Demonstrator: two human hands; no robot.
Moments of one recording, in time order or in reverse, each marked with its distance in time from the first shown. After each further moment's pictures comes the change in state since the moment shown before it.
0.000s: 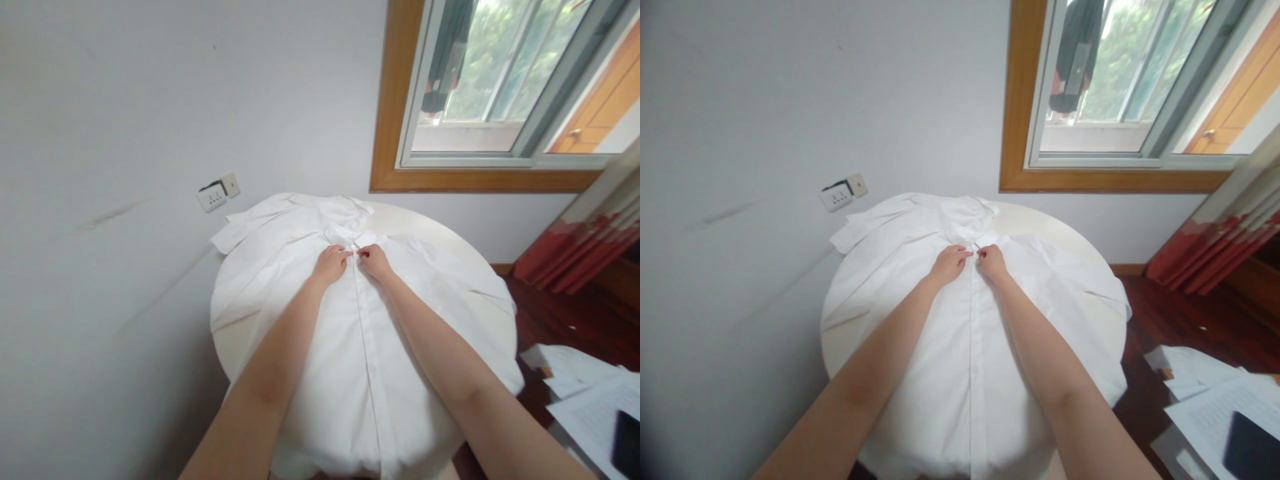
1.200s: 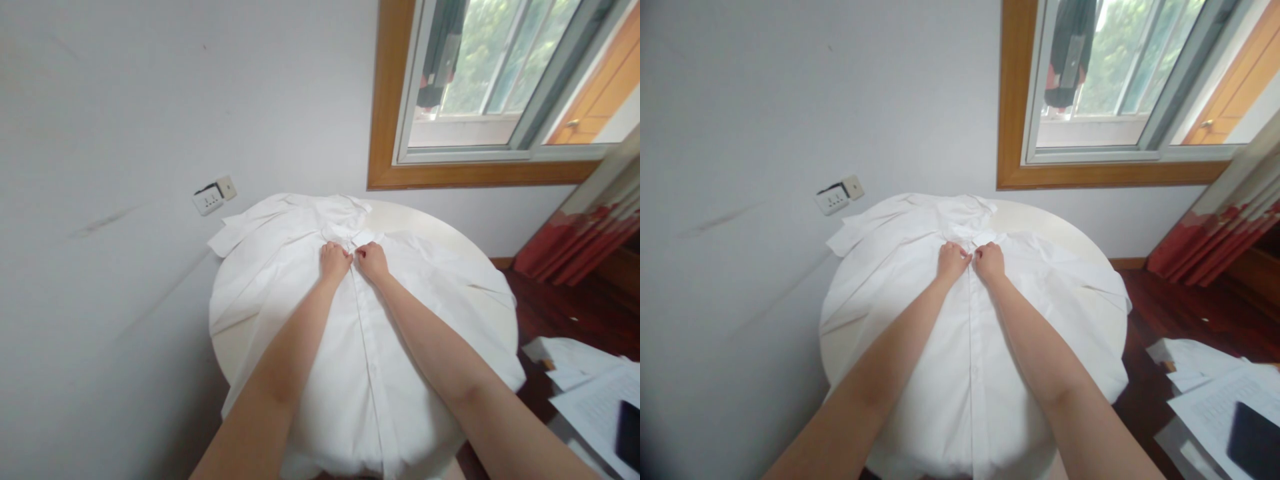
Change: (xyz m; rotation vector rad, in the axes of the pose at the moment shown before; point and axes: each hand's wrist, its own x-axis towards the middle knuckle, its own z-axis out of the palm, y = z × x) left_hand 0.013 0.034 0.001 -0.039 0.152 -0.380; right_hand -0.006 -0.002 0.003 -0.088 0.100 -0.057
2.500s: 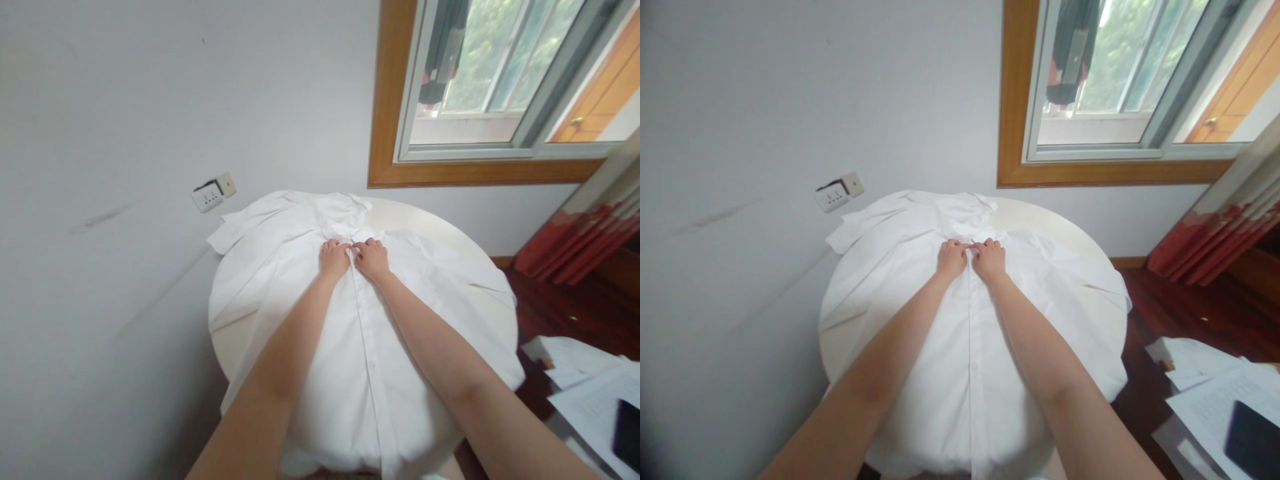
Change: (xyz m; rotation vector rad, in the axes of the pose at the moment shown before) left_hand -0.001 -0.006 0.001 0.010 -0.070 0.057; right_hand -0.011 -0.010 -0.012 -0.249 -0.095 -0.011
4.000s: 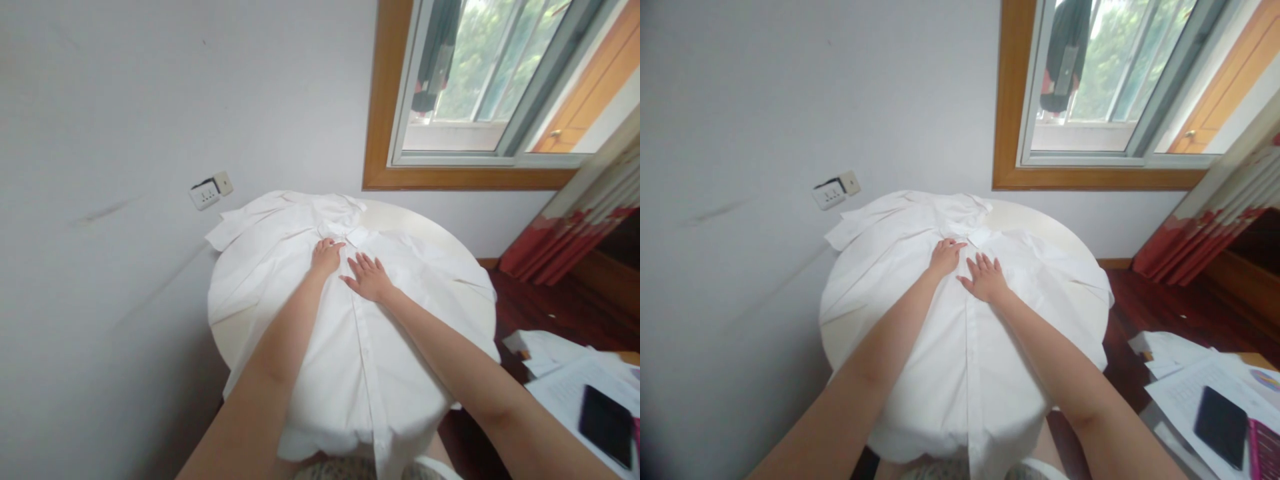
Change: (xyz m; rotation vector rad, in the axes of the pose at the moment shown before) left_hand -0.001 -0.017 0.000 0.041 -0.059 0.097; right_hand -0.068 0.003 -0.006 -0.111 -0.137 -0.225
